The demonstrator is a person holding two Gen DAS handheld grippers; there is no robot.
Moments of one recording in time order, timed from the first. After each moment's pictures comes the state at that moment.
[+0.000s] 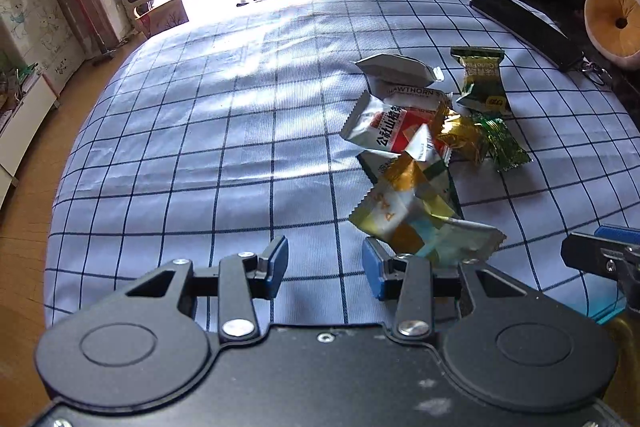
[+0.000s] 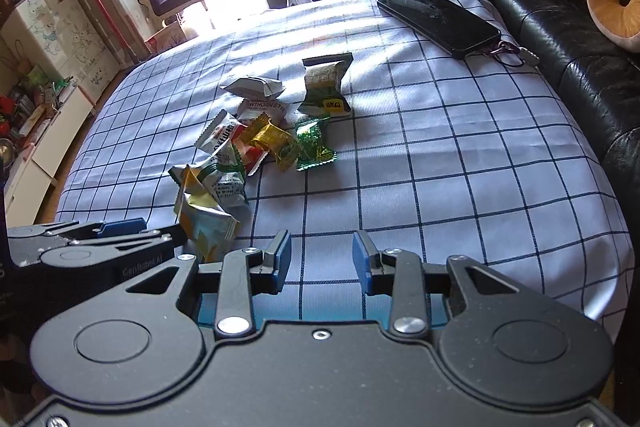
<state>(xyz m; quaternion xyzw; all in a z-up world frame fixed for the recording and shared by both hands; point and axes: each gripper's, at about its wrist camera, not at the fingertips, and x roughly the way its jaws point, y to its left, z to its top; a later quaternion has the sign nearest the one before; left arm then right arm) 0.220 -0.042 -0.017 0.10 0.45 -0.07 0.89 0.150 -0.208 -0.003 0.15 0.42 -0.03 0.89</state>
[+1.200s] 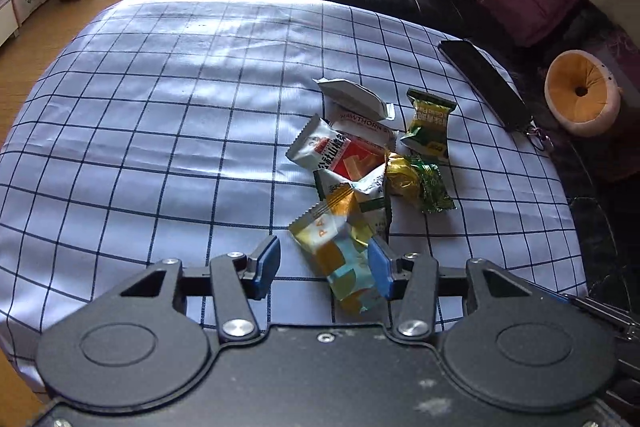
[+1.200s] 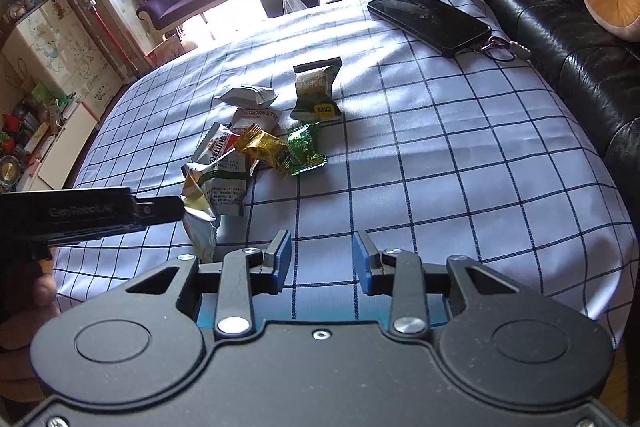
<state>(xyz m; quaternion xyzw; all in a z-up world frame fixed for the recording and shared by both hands) 0.222 -0.033 0.007 -0.05 0.47 -0.13 0.87 0.140 -0.219 -0.004 0.17 0.40 -0.03 0.90</state>
